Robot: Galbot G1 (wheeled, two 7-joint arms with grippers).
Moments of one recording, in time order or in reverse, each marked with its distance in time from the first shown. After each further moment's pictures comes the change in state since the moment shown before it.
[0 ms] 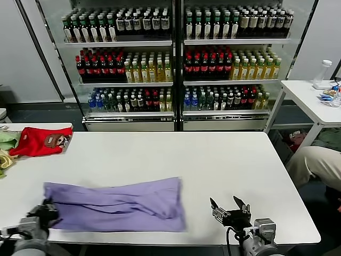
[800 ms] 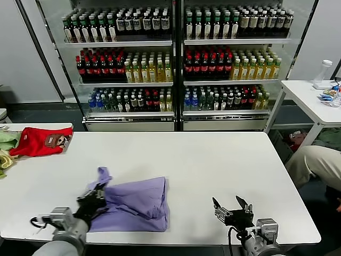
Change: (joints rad) left arm -0.104 -0.073 0.319 -0.148 -0.205 0.042 0.111; right arm -0.013 0.012 0.009 0.005 -0.014 -0.001 0.001
